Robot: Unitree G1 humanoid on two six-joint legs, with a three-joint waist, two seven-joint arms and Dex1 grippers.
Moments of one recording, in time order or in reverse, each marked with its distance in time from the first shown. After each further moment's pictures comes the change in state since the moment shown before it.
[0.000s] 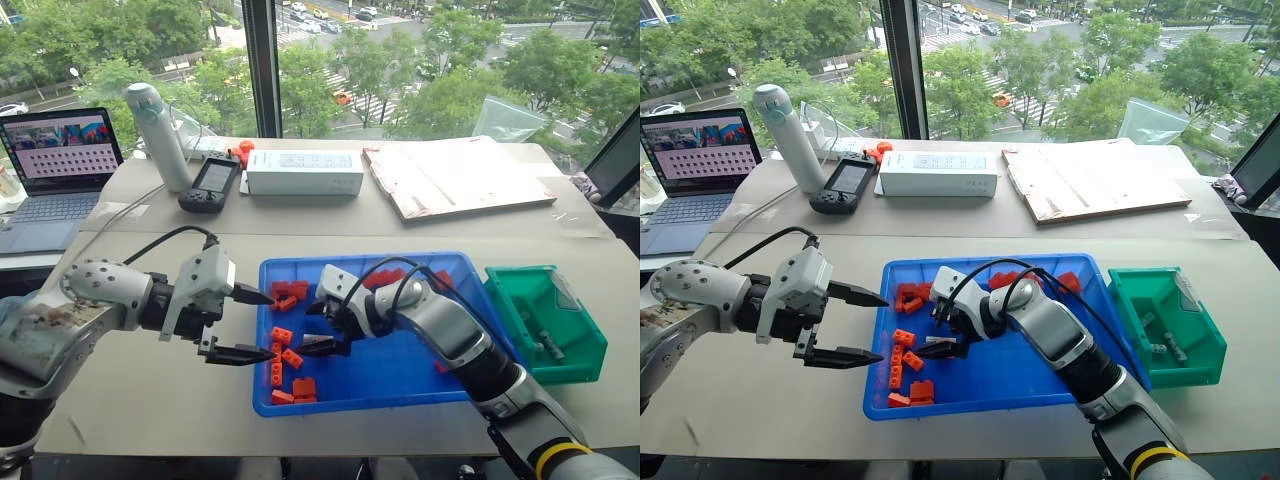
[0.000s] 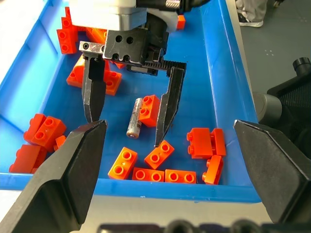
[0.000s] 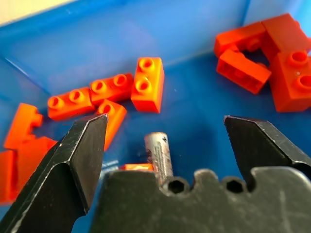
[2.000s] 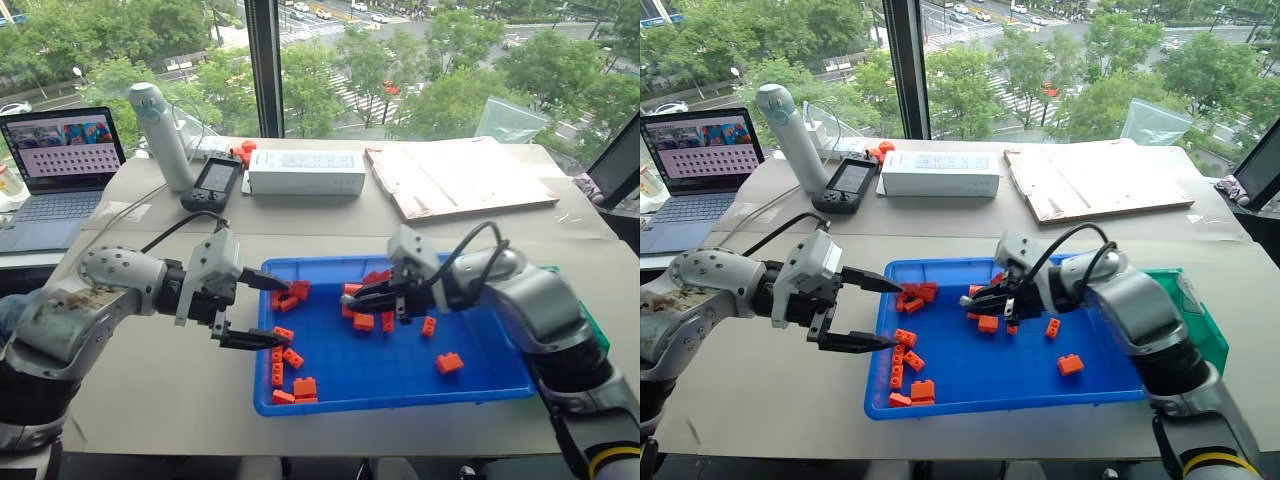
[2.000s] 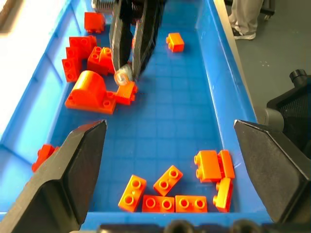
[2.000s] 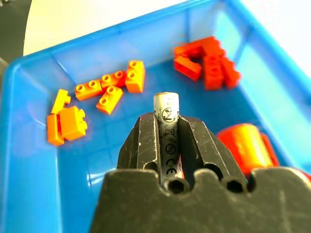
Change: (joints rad) left arm -0.232 -0.201 -0.038 0.135 -0.003 0.015 0.051; right arm -0.002 -0.463 -0.404 -0.150 0.228 0.141 0.202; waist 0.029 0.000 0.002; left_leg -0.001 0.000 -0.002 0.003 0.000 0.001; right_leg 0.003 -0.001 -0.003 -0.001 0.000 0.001
